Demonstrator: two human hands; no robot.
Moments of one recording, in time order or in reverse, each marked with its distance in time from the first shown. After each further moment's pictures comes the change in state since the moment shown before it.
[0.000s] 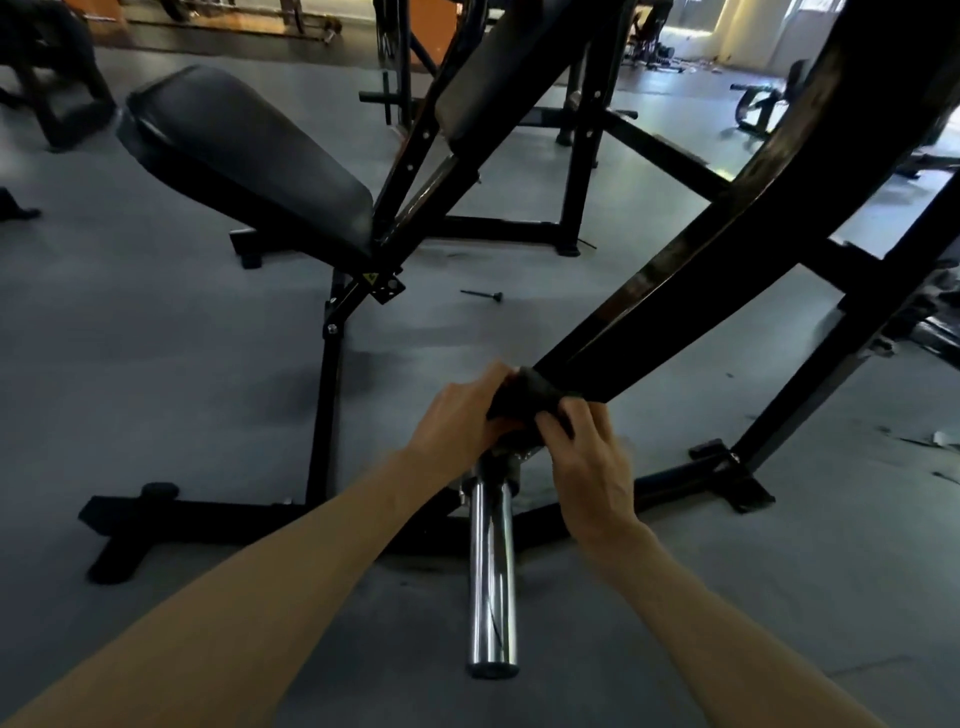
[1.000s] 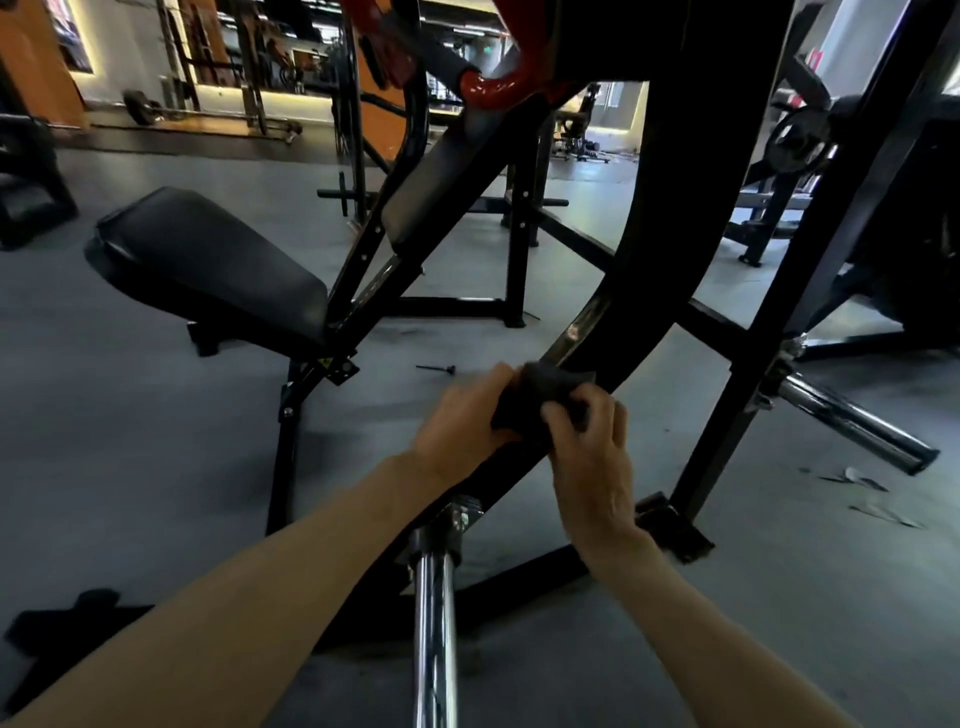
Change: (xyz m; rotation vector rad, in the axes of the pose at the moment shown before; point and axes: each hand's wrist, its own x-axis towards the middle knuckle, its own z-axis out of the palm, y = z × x) left_hand 0.049 0.106 -0.037 0.015 0.010 0.178; right_hand 0.050 0.040 -0.086 0.055 0.100 0.227
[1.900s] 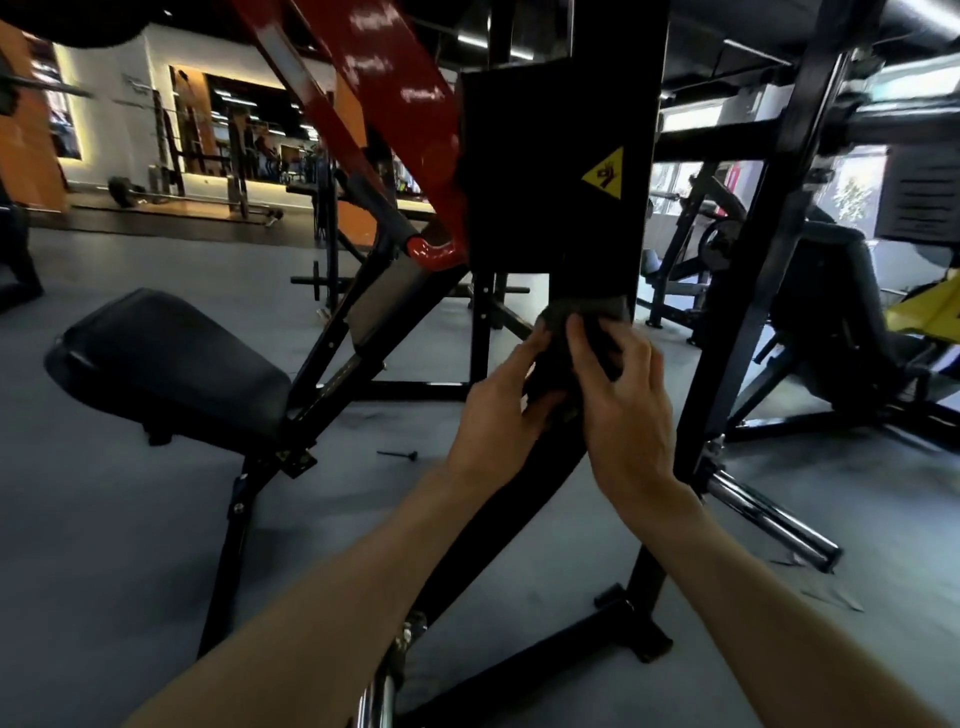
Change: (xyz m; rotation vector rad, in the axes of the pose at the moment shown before) left_hand 0.082 0.141 -0.046 -0.351 0.356 0.218; right_hand 0.141 0.030 -0.129 -0.048 0.377 -0.303
